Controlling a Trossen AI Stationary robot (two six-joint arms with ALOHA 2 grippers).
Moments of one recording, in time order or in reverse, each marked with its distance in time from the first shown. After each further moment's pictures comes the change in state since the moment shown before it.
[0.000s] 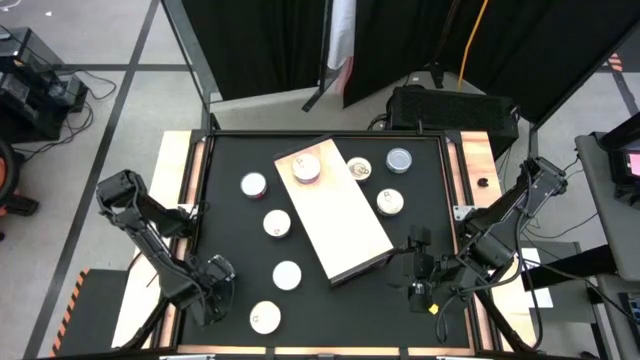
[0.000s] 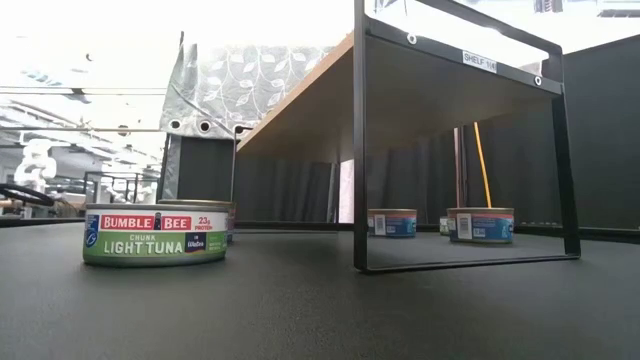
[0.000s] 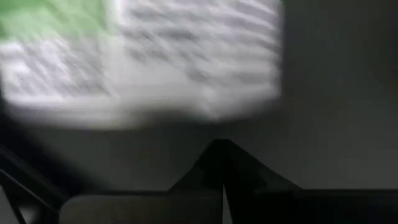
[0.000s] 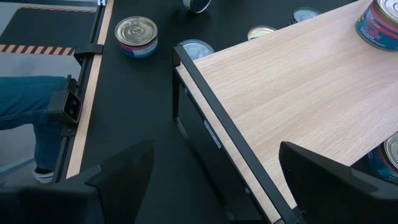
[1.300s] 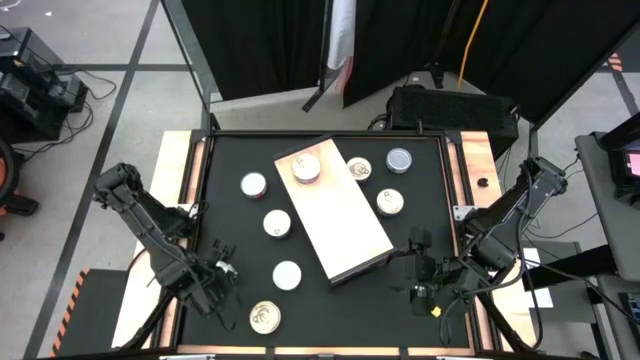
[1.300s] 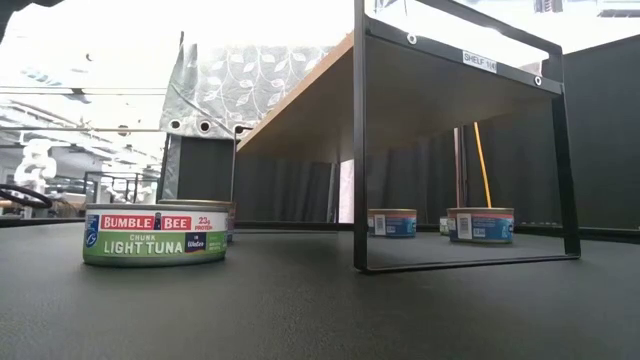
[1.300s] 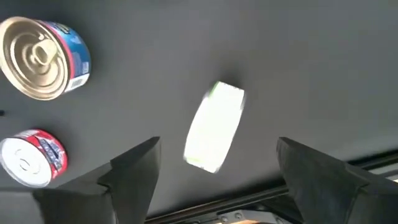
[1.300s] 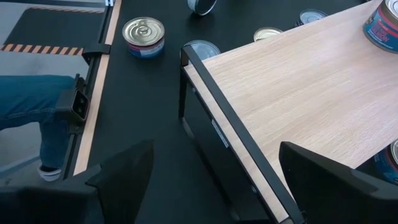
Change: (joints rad) left arm 0.154 -0.075 0.379 -0.456 -0.060 1.400; right arm 0.019 0.000 0.000 0.008 0.000 0.000
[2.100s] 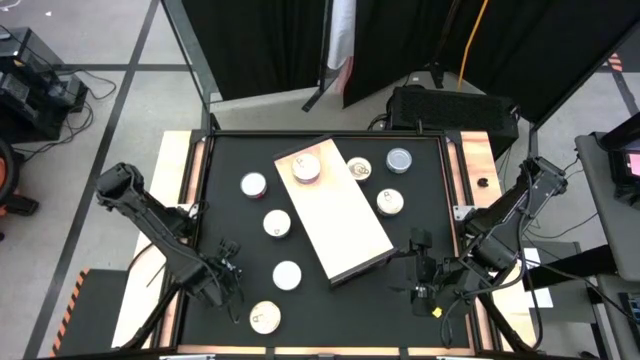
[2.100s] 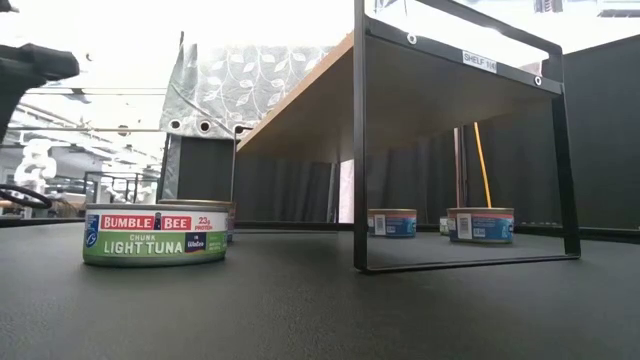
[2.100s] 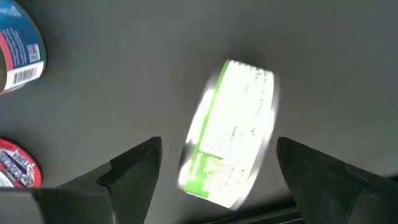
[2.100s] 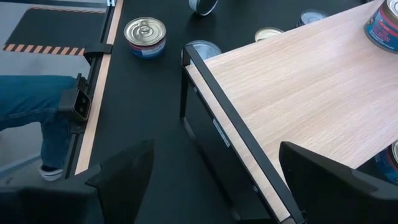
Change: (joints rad) left arm 0.038 0.000 -0.266 0.203 0.020 0.088; right arm 0.006 0.000 0.000 0.000 0.002 0.002
